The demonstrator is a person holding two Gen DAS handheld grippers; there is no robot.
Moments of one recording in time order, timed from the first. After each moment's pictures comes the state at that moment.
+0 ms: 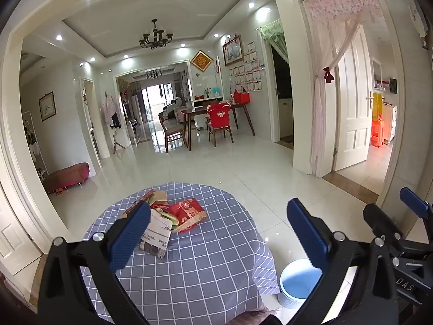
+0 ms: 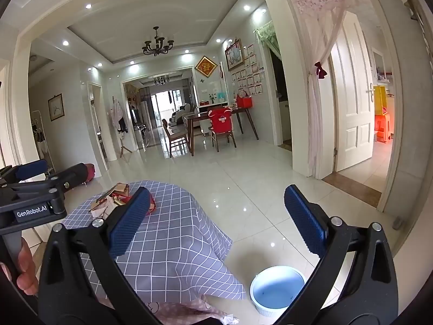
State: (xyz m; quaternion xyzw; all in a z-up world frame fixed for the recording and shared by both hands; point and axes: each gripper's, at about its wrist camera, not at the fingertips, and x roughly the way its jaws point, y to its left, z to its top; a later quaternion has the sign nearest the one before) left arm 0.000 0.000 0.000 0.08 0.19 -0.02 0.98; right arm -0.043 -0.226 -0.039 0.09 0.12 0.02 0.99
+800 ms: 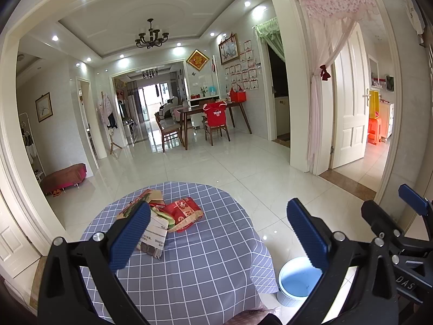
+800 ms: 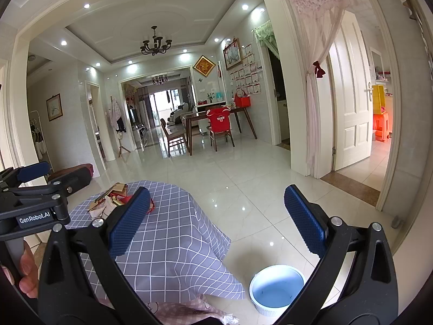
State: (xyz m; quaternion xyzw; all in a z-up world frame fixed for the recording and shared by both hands) left arm 0.003 -0.006 -0.008 0.08 0.19 -0.02 0.98; right arm -0.043 -0.221 -0.037 0.09 0.12 0.01 0.99
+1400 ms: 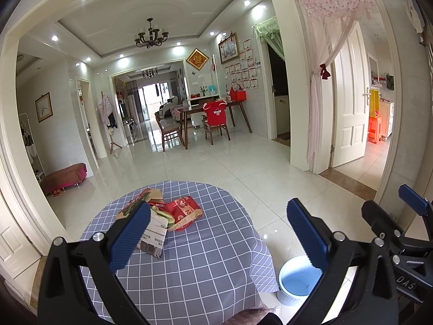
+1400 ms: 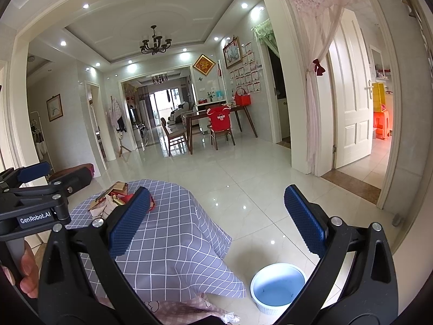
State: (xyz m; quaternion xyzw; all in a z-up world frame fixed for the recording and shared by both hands) left arm 0.003 -0.003 -0.014 0.08 0.19 -0.02 0.98; right arm -0.039 -0.217 -0.045 0.10 0.13 0.01 0.99
